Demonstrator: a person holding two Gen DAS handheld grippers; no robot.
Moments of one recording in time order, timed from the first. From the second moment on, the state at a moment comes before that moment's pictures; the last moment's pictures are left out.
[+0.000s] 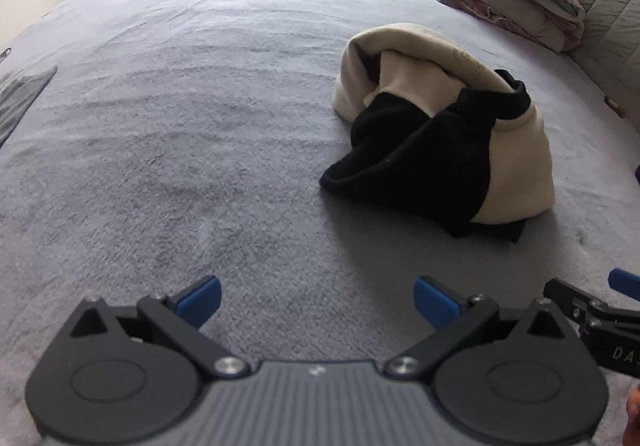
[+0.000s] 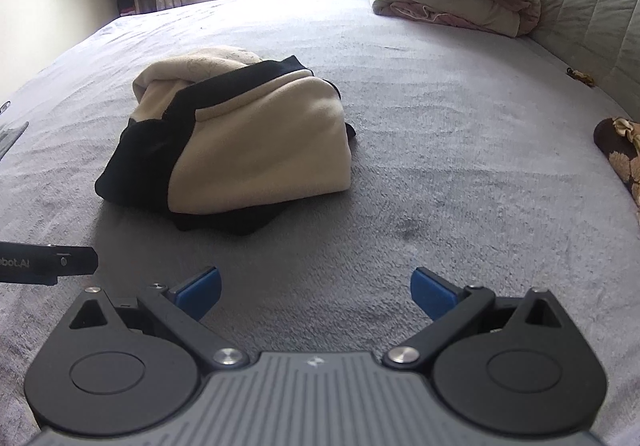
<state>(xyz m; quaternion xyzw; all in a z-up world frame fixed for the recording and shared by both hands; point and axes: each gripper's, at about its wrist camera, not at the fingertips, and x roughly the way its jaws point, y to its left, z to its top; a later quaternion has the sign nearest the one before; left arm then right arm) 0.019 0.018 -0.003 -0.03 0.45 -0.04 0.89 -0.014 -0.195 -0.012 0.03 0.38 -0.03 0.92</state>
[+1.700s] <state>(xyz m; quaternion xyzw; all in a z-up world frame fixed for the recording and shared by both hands) 0.032 0.054 0.021 -0.05 0.41 -0.11 0.90 0.119 -0.154 0.025 0.18 0.43 0.00 0.88</state>
